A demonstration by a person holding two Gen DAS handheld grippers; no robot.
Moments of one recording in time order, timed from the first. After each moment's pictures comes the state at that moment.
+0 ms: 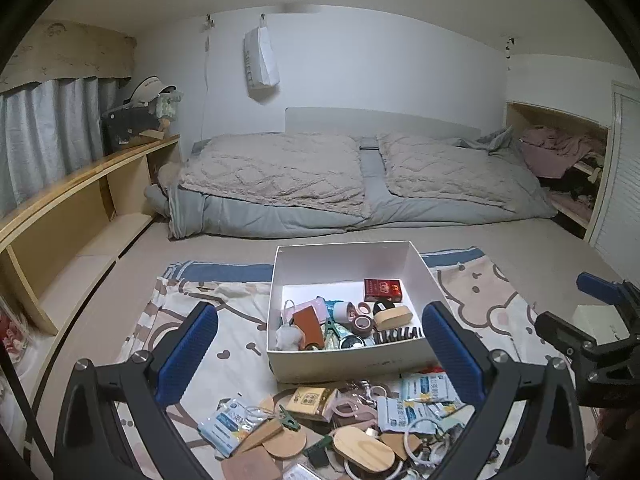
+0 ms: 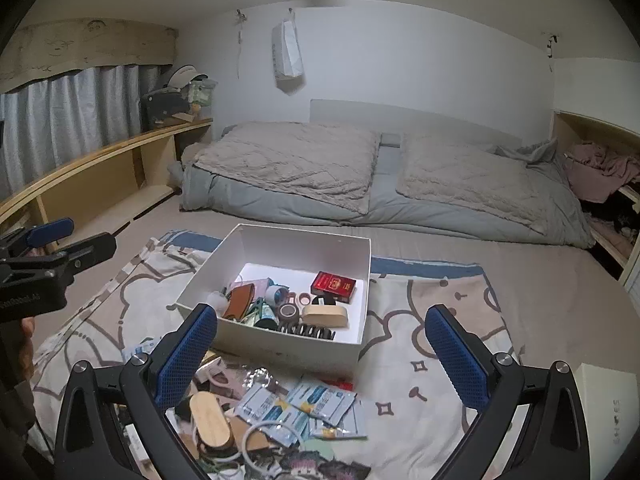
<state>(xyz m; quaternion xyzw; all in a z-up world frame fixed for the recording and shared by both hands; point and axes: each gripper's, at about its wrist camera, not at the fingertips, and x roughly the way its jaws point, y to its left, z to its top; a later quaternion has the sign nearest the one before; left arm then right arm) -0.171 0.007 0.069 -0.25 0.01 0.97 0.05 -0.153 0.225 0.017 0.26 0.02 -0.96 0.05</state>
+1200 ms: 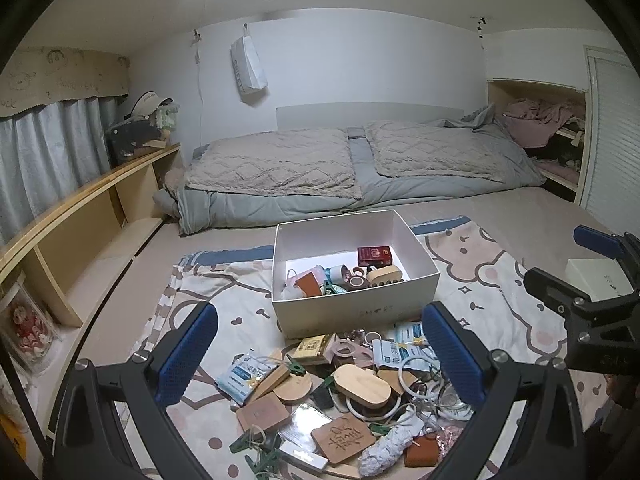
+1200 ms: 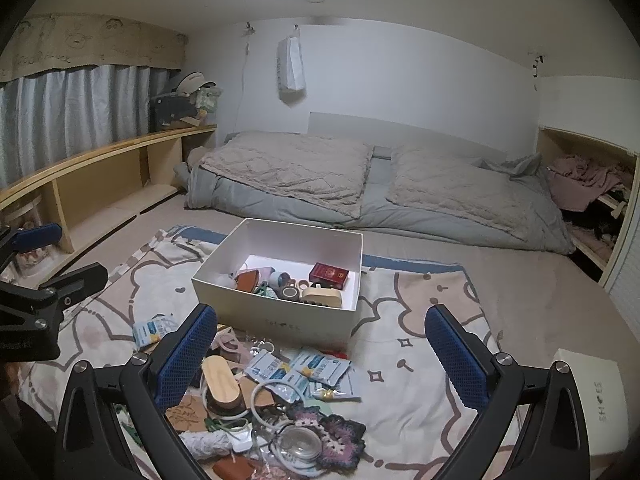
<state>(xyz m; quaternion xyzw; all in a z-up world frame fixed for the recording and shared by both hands) -0.079 0.021 0.055 -0.25 0.06 0.97 0.05 -0.070 0.215 0.013 0.23 0.04 -0.97 0.03</state>
